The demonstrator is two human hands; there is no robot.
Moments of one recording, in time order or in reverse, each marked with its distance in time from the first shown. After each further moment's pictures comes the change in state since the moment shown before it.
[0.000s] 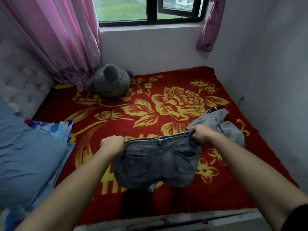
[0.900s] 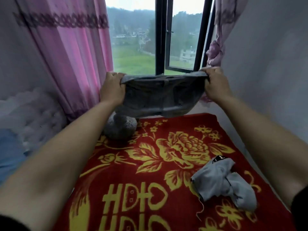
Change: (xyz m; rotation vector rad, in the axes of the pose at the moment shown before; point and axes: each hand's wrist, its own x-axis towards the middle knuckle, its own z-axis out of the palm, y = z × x) left_hand 0.045 -0.041 -0.343 -0.660 1.036 0.117; right_hand -0.012 -0.074 -0.327 0.240 1.152 -0.430
